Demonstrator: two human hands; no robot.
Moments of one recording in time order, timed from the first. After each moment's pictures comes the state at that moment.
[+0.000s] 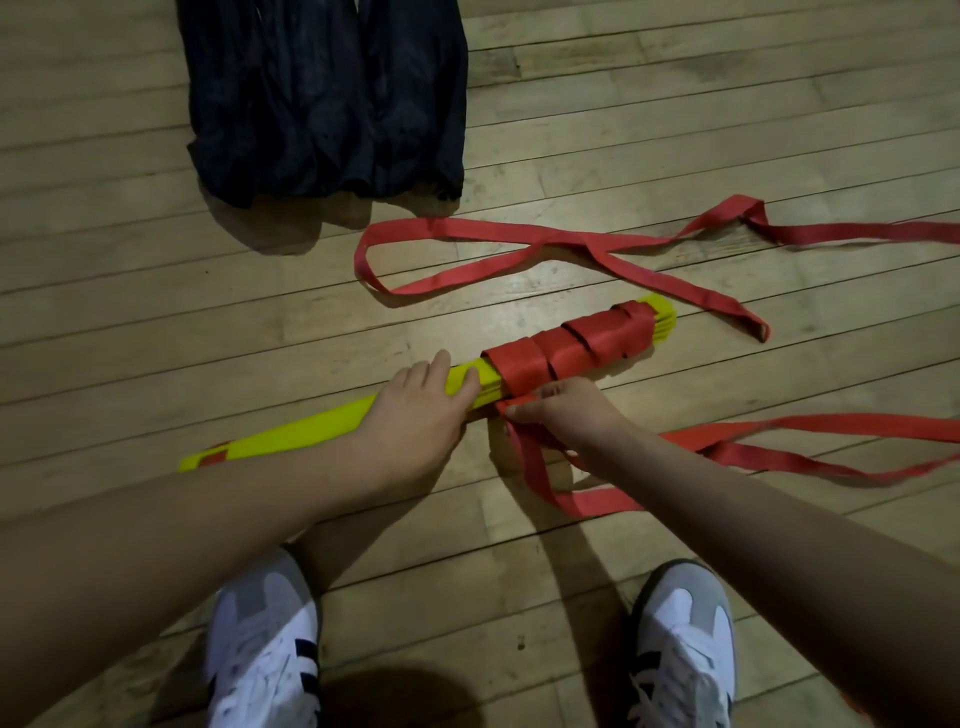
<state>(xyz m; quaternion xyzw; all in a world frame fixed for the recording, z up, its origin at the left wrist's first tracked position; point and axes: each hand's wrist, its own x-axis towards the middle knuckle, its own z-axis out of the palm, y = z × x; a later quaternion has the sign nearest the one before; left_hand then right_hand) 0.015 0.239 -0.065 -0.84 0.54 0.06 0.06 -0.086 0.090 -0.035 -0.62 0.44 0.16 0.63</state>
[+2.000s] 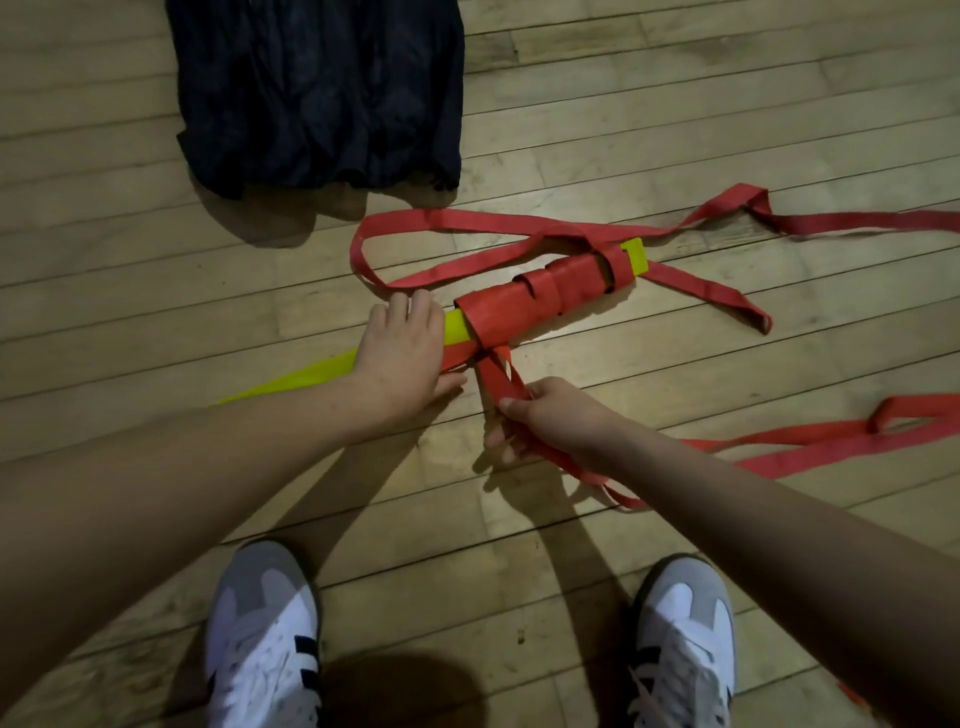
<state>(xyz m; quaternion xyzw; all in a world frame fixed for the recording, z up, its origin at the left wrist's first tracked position) 0.054 0.212 -0.059 -0.89 0.44 0.08 0.10 -0.078 0.097 -0.020 -0.60 0.39 0.25 0.66</state>
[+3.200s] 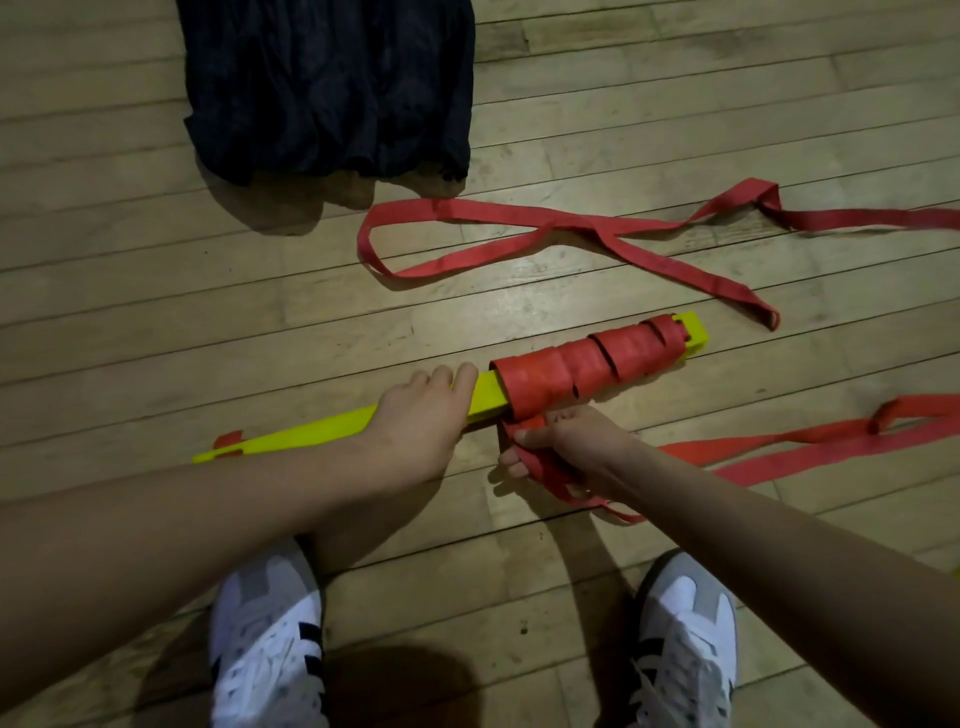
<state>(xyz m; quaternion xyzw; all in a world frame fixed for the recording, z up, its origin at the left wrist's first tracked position) -0.003 0.242 -0.056 -0.86 0.47 0.19 0.05 -0.107 0.106 -0.036 -0.49 0.47 0.24 0.70</state>
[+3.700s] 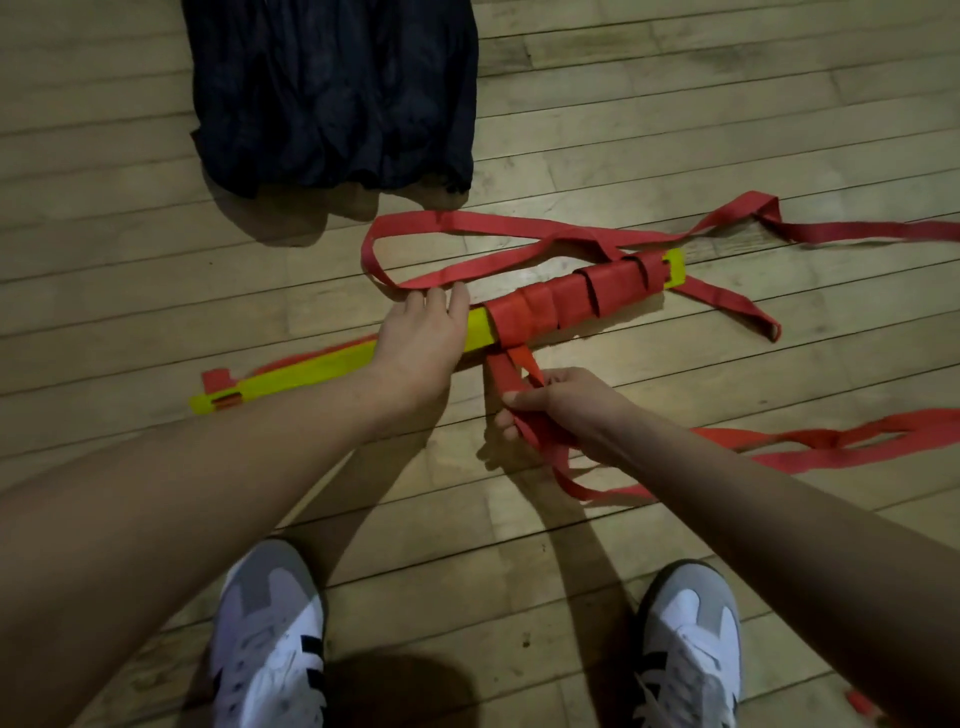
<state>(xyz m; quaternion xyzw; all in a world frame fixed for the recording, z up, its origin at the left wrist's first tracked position) 0.054 0.203 -0.051 -0.90 0.42 0.09 0.09 -0.073 0.091 -0.019 -0.53 0.43 0.22 0.70</state>
